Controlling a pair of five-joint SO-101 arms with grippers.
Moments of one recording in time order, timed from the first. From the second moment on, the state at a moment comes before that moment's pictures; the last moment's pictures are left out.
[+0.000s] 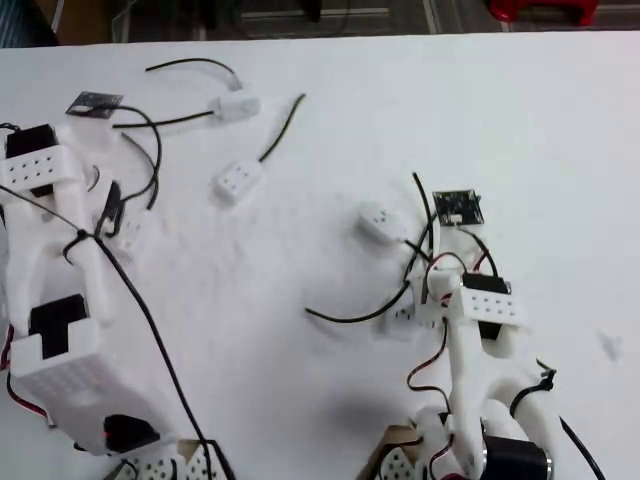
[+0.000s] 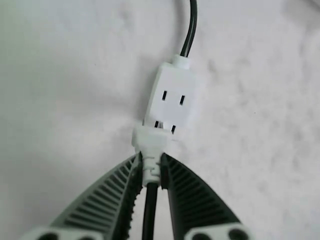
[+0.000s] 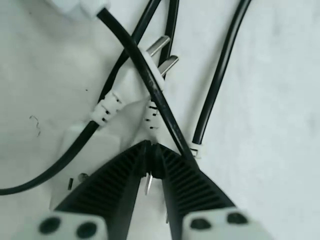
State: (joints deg) left arm -25.4 16.7 -7.0 87.1 -24.9; right arm 5.5 -25.0 62.2 44.0 13.0
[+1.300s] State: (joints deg) left arm -23.0 35.1 -24.6 99.4 -30.2; right arm 5.5 -25.0 62.2 44.0 13.0
